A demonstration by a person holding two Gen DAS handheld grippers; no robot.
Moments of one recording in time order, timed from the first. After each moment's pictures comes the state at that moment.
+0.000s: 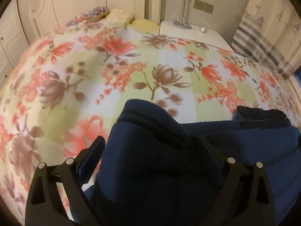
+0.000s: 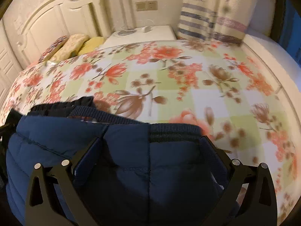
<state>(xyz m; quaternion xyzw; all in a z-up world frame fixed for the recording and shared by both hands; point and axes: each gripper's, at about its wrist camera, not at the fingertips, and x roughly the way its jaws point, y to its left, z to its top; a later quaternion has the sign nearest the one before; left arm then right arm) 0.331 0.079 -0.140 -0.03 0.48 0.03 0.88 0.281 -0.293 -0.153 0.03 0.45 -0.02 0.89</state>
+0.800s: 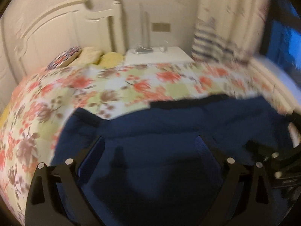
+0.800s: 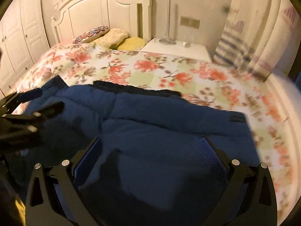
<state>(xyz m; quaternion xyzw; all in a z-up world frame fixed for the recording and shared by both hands) 0.231 -0.039 -0.099 0.07 0.38 -0.06 0.92 0.207 -0.176 -0.122 -0.08 0.40 0.09 0.91</state>
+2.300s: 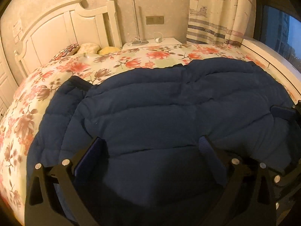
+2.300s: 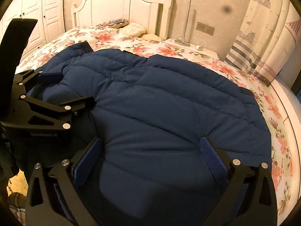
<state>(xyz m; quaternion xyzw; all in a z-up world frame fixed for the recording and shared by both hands) 0.165 -0.047 -0.134 0.07 0.39 -0.06 0.92 0.134 -0.160 -0.155 -0.12 0.39 0.14 0.90</state>
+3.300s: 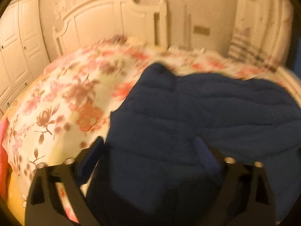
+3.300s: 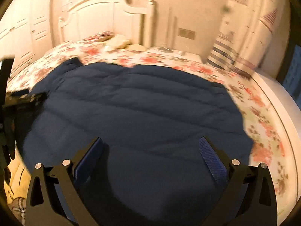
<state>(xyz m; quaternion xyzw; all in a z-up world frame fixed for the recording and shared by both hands) 0.117 0.061 -0.120 0.00 0.35 0.05 0.93 0.086 -0.175 -0.138 -0.10 0.35 0.10 0.93</state>
